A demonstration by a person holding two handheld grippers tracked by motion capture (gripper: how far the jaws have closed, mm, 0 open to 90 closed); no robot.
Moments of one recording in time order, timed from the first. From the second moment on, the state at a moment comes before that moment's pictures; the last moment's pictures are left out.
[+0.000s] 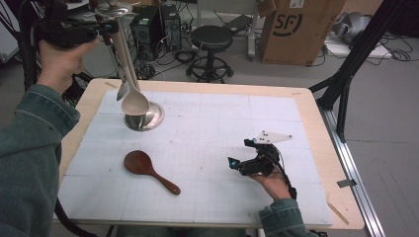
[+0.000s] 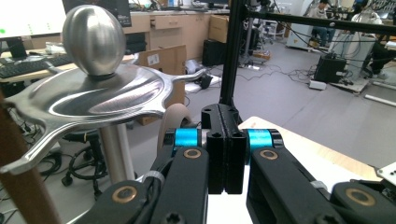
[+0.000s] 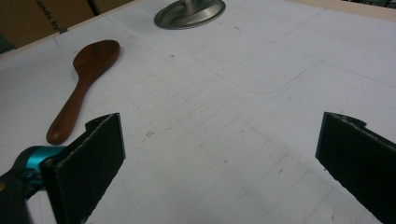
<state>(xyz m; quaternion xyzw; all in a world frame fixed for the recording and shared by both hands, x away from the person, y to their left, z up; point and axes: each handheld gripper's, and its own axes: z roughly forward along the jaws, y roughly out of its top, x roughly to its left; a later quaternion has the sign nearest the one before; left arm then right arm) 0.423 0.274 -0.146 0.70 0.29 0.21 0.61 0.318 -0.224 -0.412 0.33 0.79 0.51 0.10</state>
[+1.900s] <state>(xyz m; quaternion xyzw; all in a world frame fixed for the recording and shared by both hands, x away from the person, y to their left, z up) 0.401 0.312 -0.166 0.71 0.29 0.20 0.61 0.316 -0.218 -0.412 0.31 0.80 0.50 0.10</state>
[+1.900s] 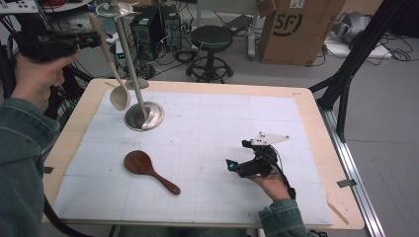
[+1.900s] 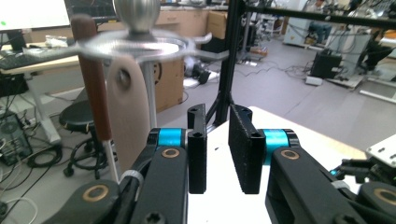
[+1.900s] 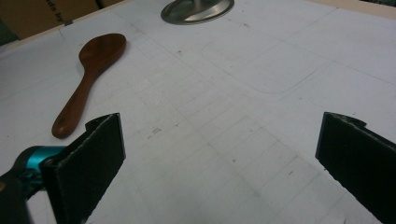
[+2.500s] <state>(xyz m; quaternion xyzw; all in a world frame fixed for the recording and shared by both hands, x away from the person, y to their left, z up) 0.389 0.308 -0.204 0.73 0.29 0.18 0.59 0.314 -0.216 -0.412 0.31 0.81 0.49 0.10</state>
